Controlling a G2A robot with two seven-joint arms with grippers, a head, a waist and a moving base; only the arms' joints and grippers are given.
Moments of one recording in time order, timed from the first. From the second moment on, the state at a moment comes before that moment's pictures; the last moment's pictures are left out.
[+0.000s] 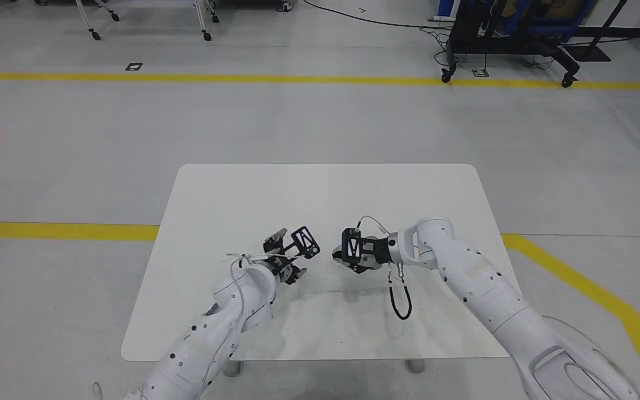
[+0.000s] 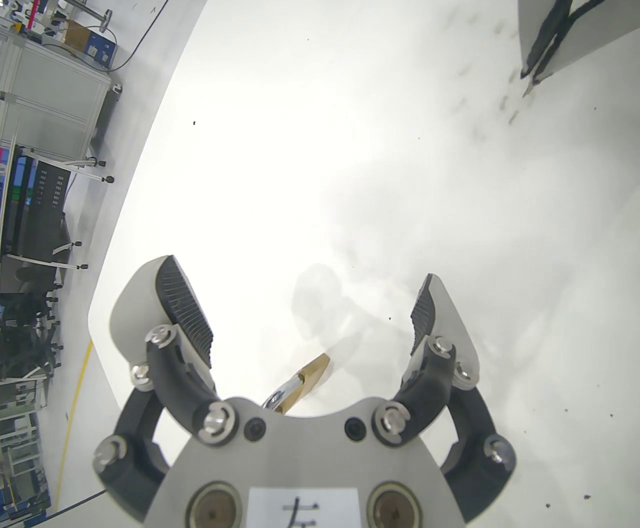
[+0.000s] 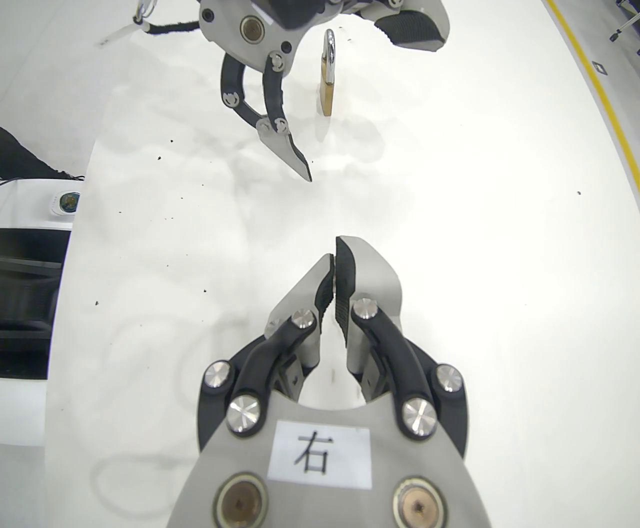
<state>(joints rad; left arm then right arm) 1.27 -1.21 -0.95 -1.60 1.72 -0.30 -0.61 -0.93 -1.15 0.82 -1.15 -1.38 -0.99 0.06</state>
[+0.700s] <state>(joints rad) 1.34 -1.21 -1.08 -1.70 1.60 -0.21 -0.47 -1.17 -1.06 1.08 -1.35 -1.39 -0.93 -0.25</state>
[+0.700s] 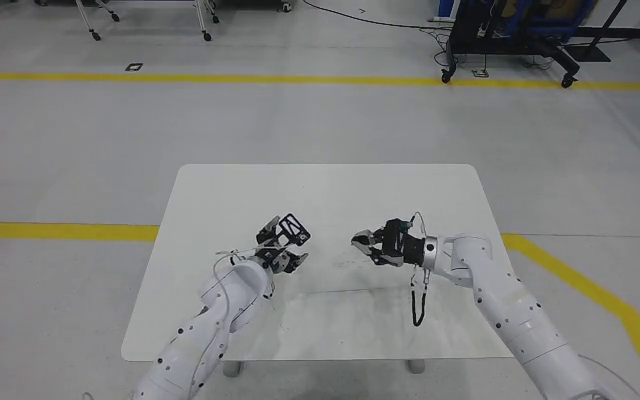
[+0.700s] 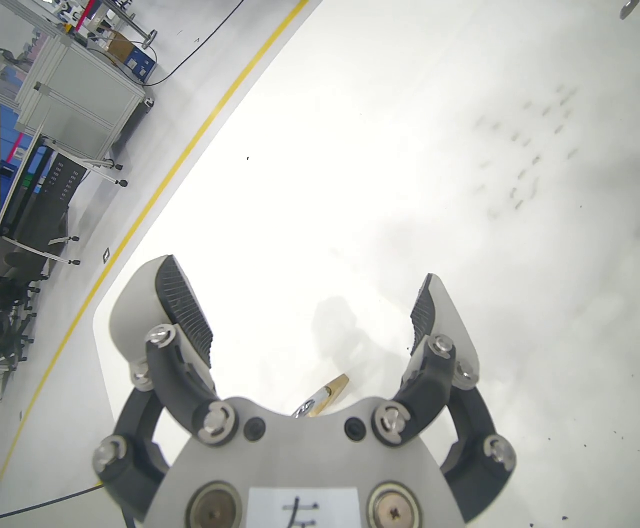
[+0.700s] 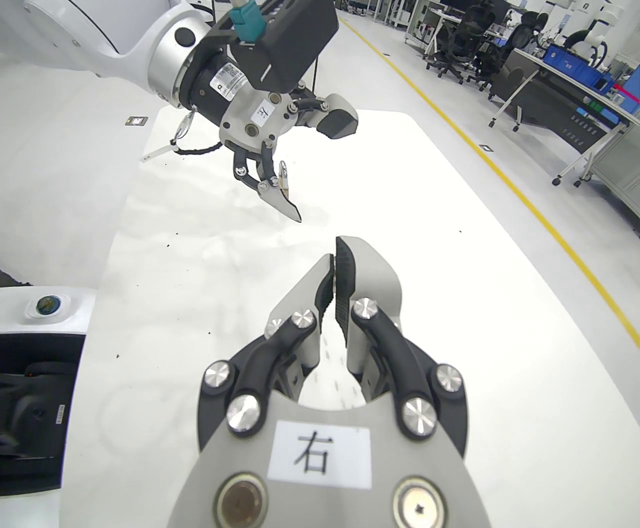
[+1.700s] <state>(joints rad) 1.29 -1.15 -1.21 -1.29 -0.29 -1.01 -0.65 -1.03 -1.12 0.78 -1.16 -0.51 -1.01 -0.26</state>
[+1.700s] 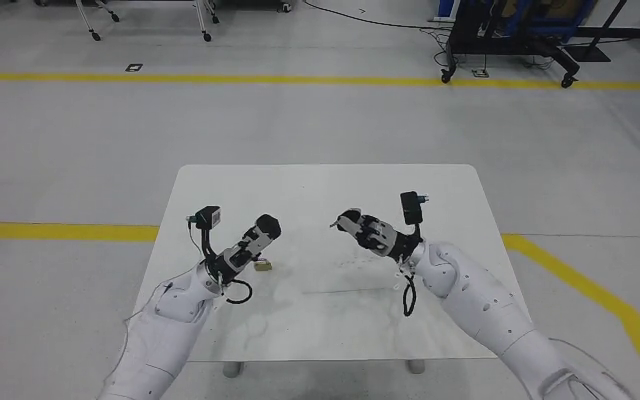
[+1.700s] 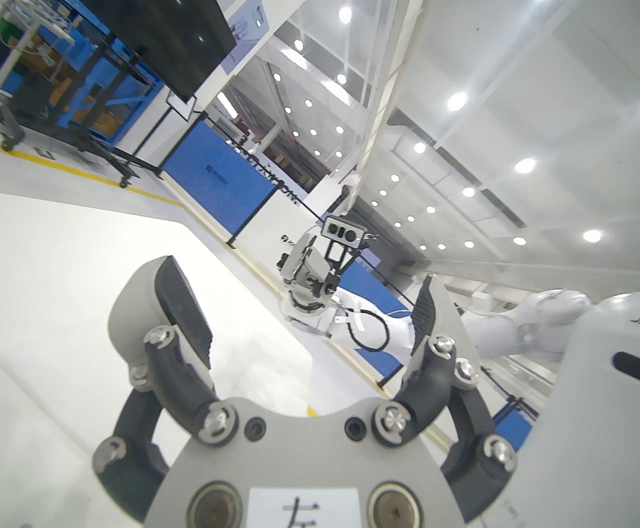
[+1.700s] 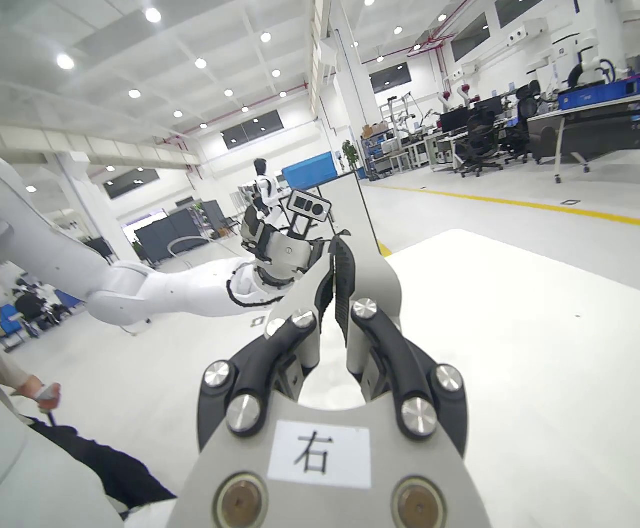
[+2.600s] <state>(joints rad) 1.24 -1.20 -1.19 -1.24 -0.20 -1.01 -0.71 -0.85 -1.22 0.56 -1.02 0.07 -1.01 0.18</state>
